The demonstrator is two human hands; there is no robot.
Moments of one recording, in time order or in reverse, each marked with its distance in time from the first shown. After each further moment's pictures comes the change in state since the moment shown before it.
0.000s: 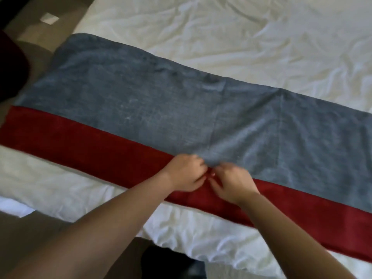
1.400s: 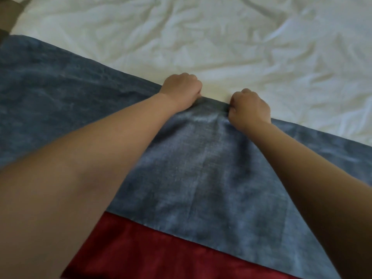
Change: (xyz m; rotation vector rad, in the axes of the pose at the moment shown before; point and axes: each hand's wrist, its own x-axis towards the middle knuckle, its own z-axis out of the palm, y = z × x) left_hand 0.256 -0.237 -0.063 0.010 0.056 -0.374; right_hand 0.289 0.160 -0.106 -0.115 0.128 0.306
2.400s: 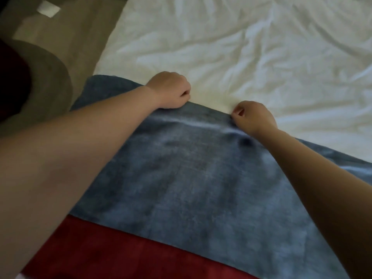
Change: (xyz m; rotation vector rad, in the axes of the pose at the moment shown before) left_hand -0.060 -0.300 -0.044 -0.073 -0.114 0.080; right_hand 0.095 -0.233 -0.004 0.291 -0.141 0.100
